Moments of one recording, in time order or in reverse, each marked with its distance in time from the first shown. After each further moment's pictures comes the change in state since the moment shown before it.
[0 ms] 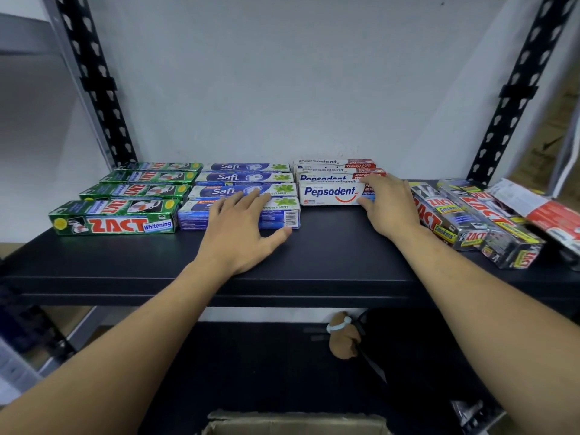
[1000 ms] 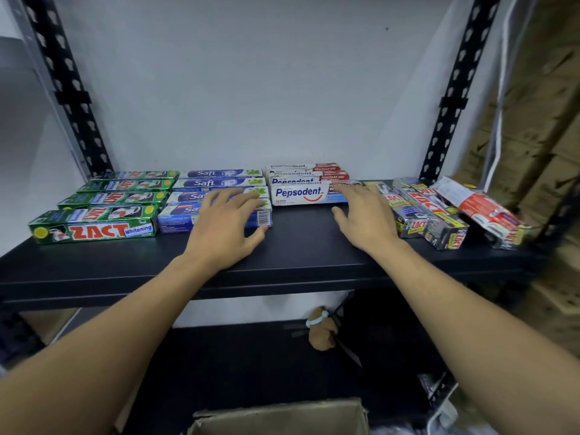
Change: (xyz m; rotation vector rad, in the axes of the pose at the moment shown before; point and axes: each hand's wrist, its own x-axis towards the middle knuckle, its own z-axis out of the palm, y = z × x) left_hand -0.005 0.015 -0.013 0.064 0.155 0.259; right_hand -0.056 -0.016 -0.044 -0.102 0.032 -0.020
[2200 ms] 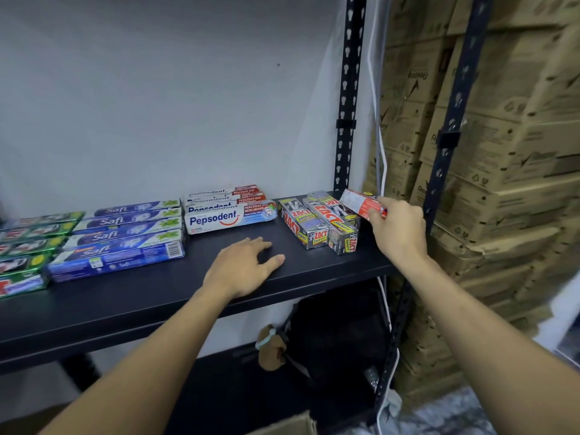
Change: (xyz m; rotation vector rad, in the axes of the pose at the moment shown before) left_hand 0.046 0.153 0.042 -0.325 -0.400 -0.014; right_hand -0.075 0.134 -0.119 0.052 0.251 0.520
